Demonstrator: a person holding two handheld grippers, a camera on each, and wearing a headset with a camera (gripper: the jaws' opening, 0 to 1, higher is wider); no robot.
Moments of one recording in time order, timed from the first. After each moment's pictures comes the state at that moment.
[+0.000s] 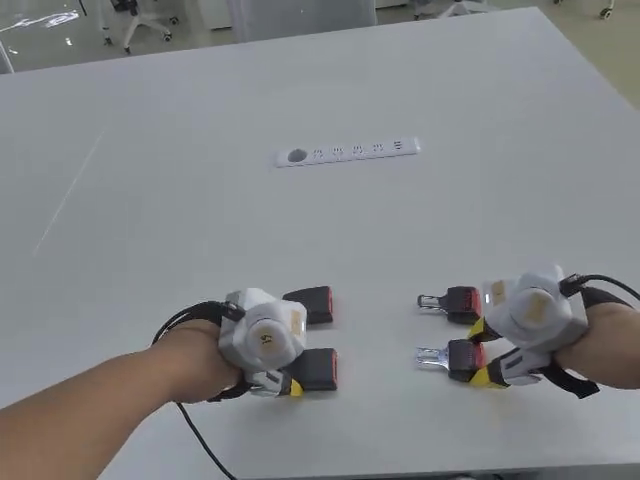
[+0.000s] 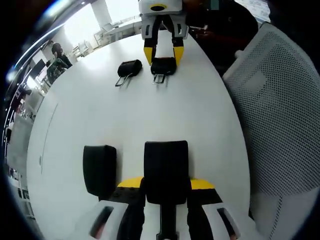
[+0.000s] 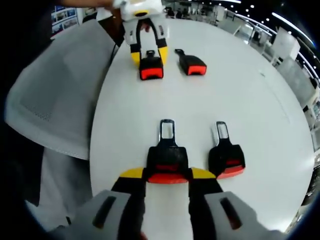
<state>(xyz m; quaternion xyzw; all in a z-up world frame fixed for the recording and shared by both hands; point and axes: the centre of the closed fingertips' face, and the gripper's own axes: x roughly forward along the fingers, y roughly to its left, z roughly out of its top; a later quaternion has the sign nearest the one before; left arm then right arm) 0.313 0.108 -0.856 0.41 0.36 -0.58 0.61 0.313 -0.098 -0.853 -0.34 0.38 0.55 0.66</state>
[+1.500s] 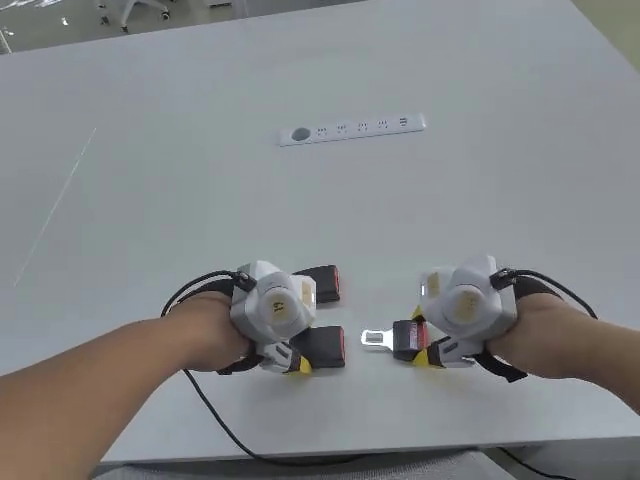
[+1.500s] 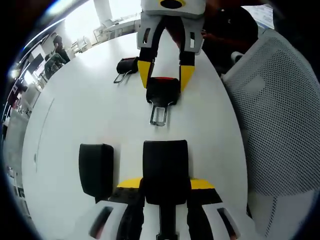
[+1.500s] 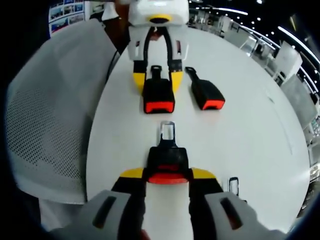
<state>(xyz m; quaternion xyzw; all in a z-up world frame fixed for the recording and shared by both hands) 0.312 0.108 -0.857 0.40 0.38 -0.59 0.59 0.313 -0.007 -0.851 -0.36 0.33 0.57 0.67</state>
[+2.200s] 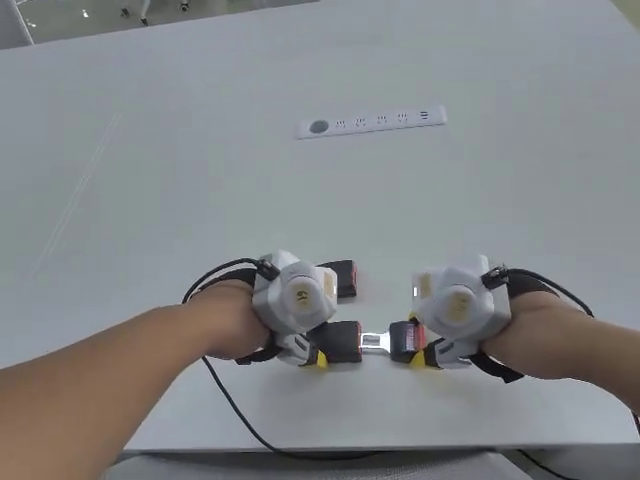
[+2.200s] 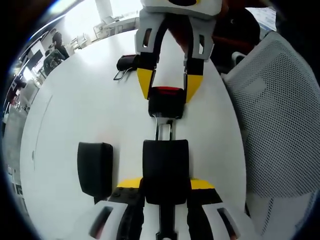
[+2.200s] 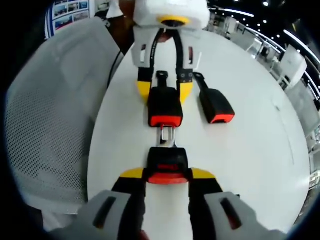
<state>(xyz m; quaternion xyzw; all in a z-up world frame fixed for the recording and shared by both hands) 0.313 0.108 -0.858 0.40 0.40 -0.58 0.59 0.311 0.014 -0.851 -0.37 0.33 0.58 0.65</state>
